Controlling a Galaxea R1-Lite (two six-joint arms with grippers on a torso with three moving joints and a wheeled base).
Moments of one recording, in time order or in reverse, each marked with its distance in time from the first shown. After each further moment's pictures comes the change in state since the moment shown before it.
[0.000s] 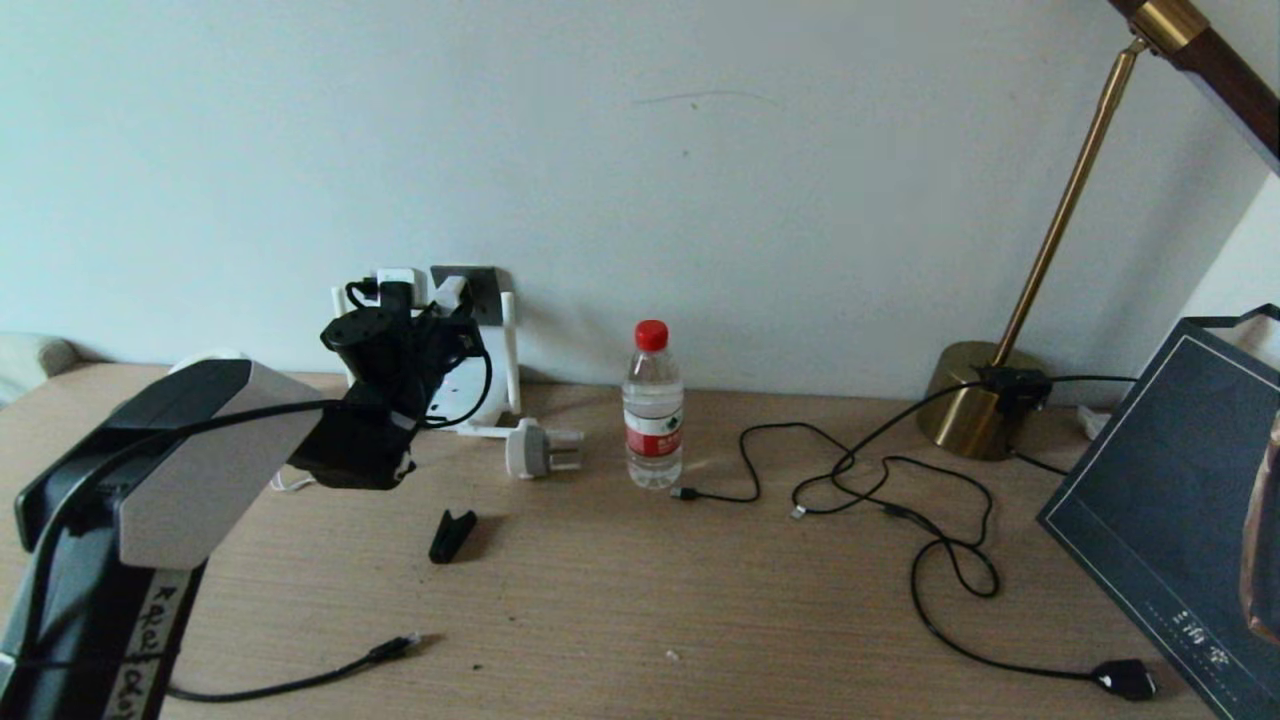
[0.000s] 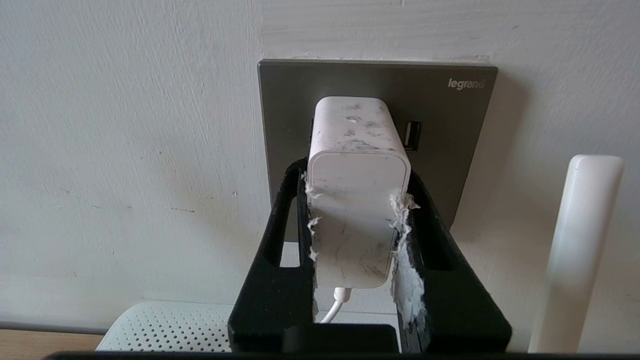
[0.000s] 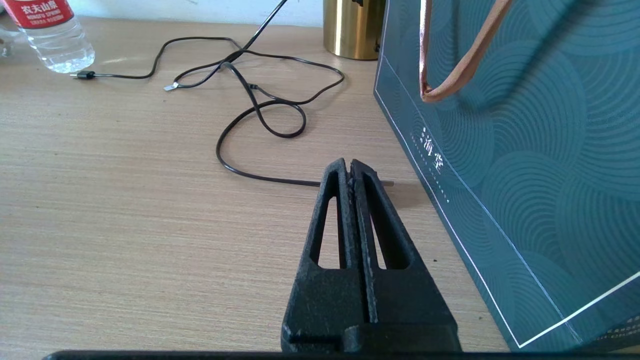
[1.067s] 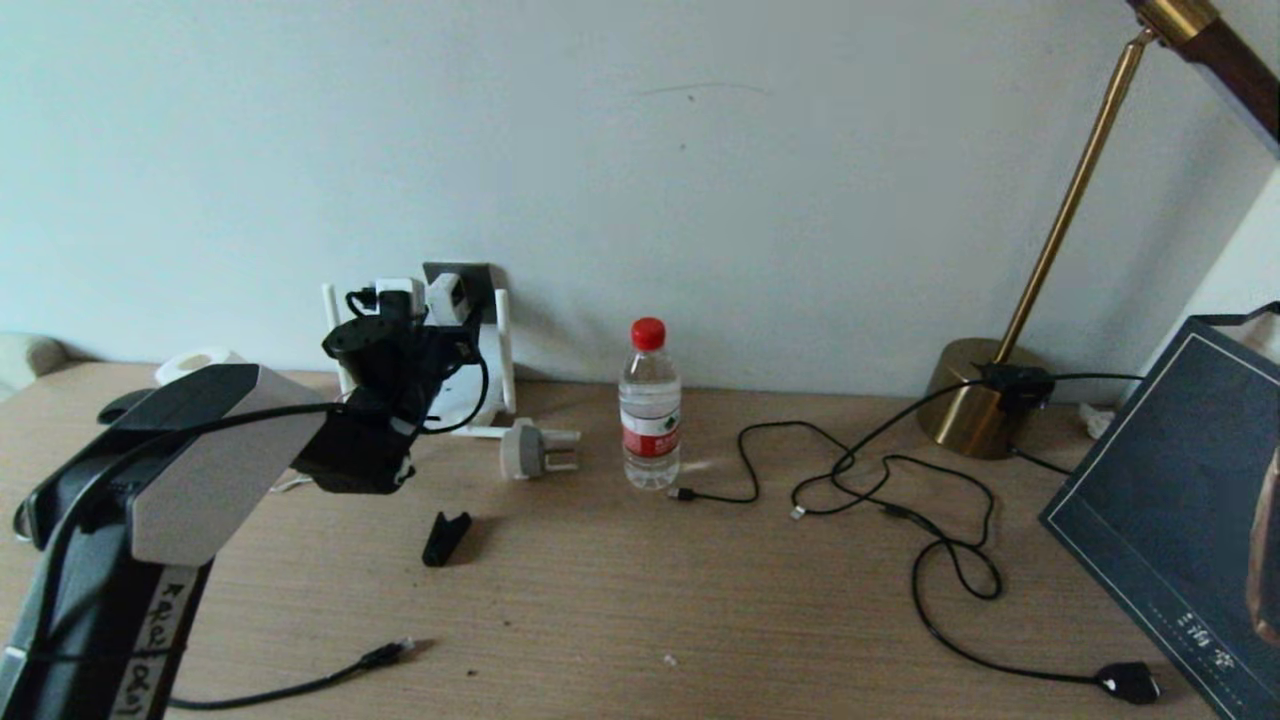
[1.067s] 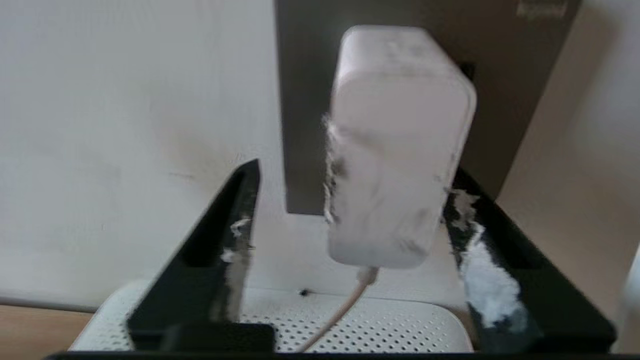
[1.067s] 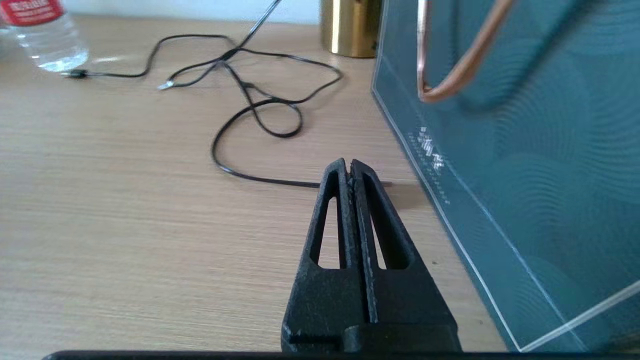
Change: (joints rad) left arm -0.001 0.001 0.007 -0.001 0.001 -0.002; right arm 0.000 0.000 0.000 0.000 0.000 0.000
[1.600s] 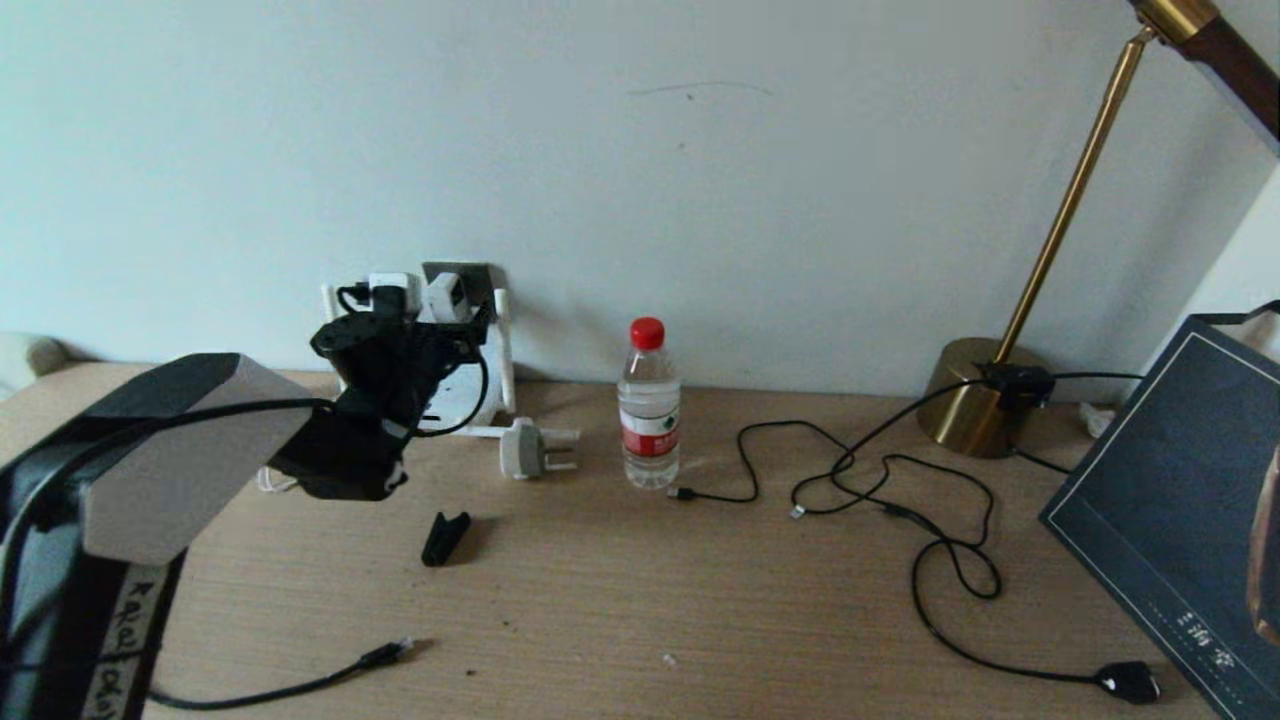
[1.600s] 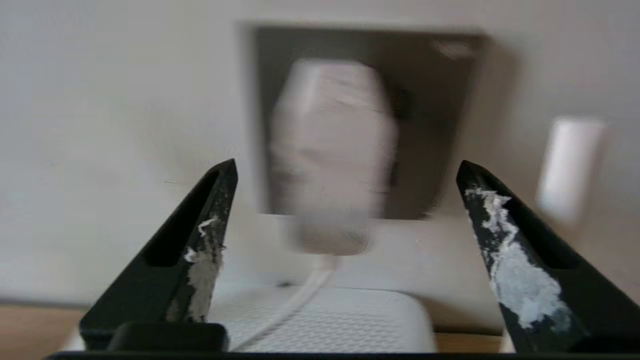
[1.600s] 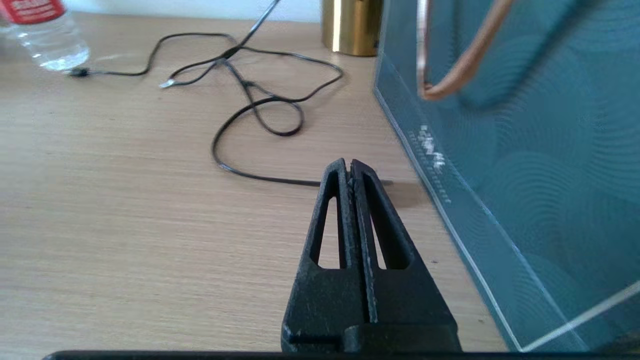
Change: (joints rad) left arm -0.001 -0.090 0.148 -0.065 -0.007 0.000; right arm 0.000 0.000 0.000 0.000 0.000 0.000
